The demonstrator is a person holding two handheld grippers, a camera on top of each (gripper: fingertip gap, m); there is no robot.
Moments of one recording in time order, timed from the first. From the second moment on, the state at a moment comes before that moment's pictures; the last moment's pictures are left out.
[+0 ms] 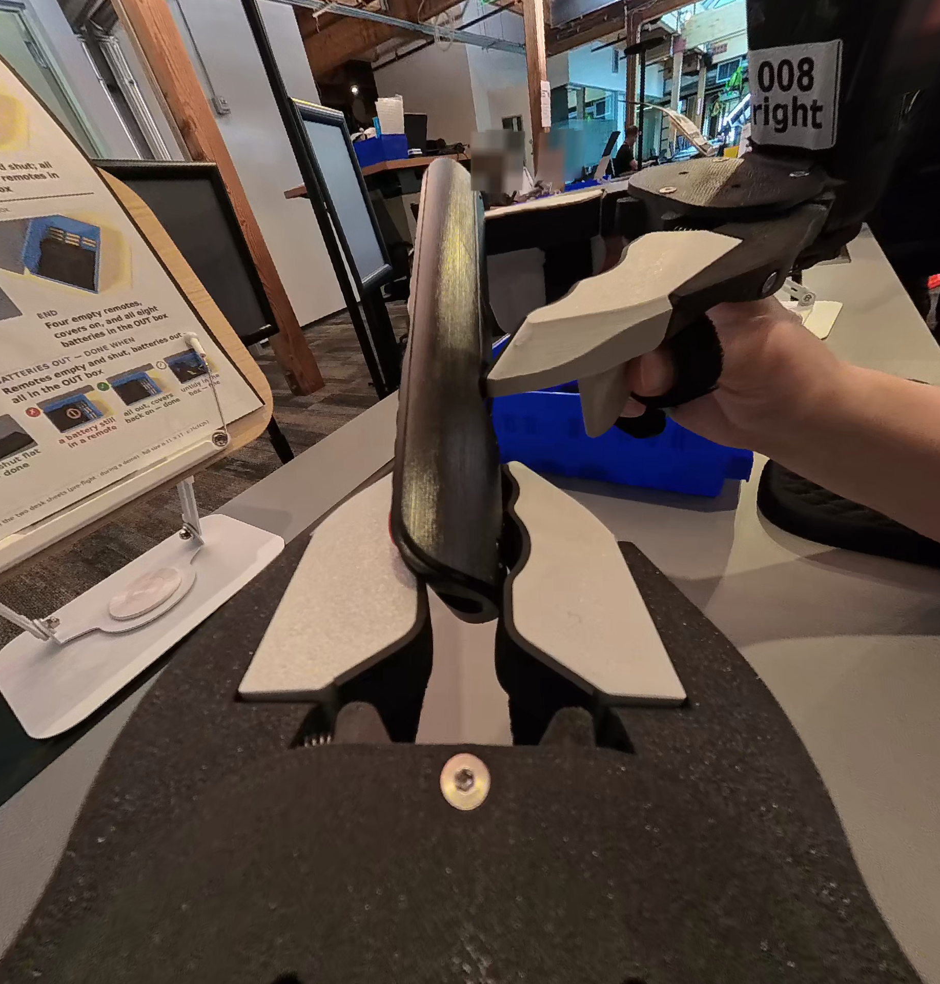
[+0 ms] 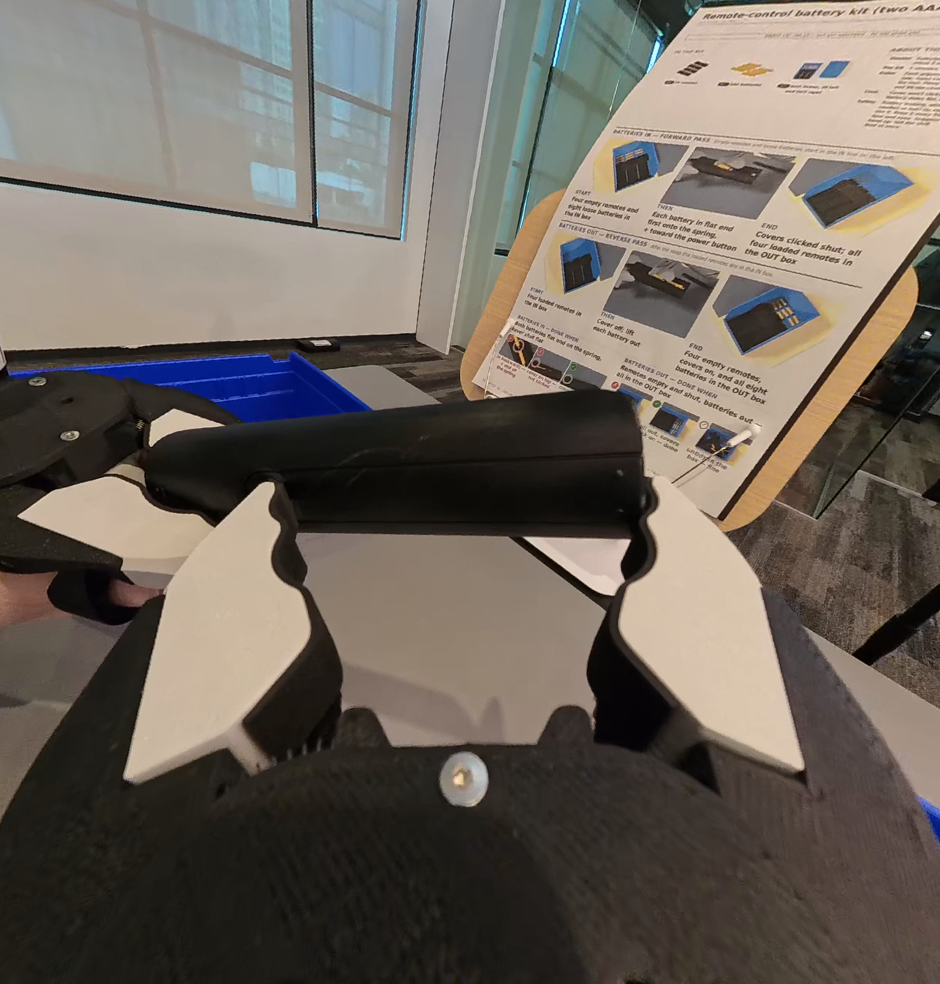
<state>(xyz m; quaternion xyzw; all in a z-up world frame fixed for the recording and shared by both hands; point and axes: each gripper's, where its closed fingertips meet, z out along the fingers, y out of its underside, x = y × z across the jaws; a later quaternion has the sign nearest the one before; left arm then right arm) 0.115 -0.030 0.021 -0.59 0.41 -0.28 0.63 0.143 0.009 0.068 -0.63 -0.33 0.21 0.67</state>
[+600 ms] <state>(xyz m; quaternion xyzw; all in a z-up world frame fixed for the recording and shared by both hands) 0.116 -0.031 0.022 -0.59 0.42 -0.28 0.63 0.145 0.008 0.069 -0.63 -0.34 0.21 0.67</state>
